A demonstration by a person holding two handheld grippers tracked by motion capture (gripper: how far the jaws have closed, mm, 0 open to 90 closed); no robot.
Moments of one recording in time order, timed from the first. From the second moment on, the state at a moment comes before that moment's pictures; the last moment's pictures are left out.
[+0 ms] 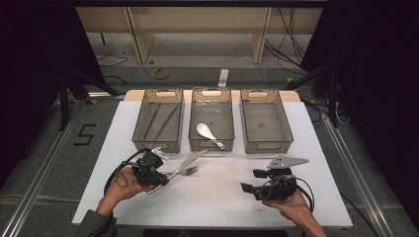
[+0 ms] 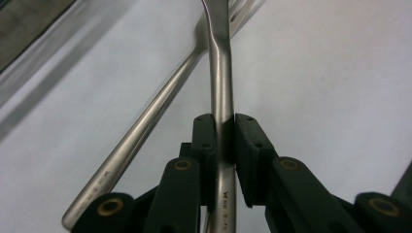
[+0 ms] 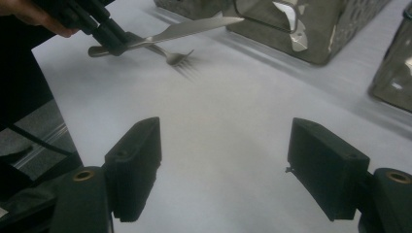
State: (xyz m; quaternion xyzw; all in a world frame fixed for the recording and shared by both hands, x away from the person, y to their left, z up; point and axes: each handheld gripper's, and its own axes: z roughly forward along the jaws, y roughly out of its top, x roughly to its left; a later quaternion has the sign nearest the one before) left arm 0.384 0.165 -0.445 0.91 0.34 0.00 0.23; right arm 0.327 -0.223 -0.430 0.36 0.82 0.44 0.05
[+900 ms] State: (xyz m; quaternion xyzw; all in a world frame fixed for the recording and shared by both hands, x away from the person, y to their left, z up) left arm 0.372 0.101 -0.433 0.93 0.26 -0.07 0.24; right arm 0.310 -0.136 -0.421 0.15 0.89 0.40 0.15
